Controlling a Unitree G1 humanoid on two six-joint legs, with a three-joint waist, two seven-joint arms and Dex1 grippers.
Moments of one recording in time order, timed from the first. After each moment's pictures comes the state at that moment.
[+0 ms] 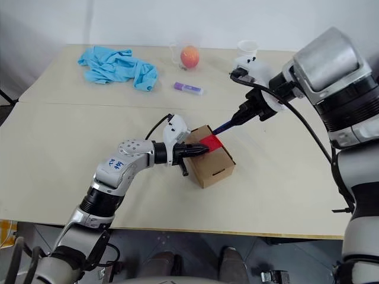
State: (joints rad) left arm -0.71 0.29 -0.24 0.01 -0.24 0.70 -0.71; right arm -1.54 -0.84 0.72 0.37 0.37 1.37 1.28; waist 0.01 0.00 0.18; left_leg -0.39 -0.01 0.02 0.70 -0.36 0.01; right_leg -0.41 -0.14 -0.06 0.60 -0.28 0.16
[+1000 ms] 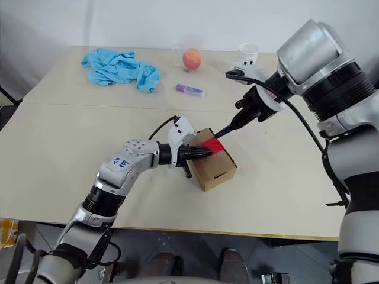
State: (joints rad) left arm -0.72 0.28 -0.28 -0.01 -0.24 0.78 -0.69; right arm -1.63 -0.78 0.82 0.46 0.32 1.54 1.38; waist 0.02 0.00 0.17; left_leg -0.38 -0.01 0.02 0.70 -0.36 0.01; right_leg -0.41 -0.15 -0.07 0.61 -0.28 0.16
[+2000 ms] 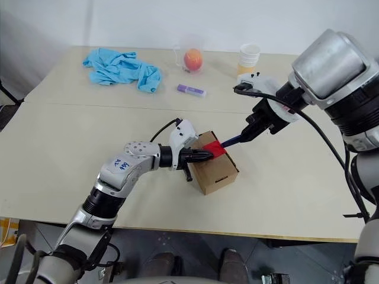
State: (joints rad) left arm -0.71 0.28 -0.29 -0.03 -0.24 0.79 -0.70; right arm -1.58 -0.96 0.86 0.18 0.43 1.60 1.38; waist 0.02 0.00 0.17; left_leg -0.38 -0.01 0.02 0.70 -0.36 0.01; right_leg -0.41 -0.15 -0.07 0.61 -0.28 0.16
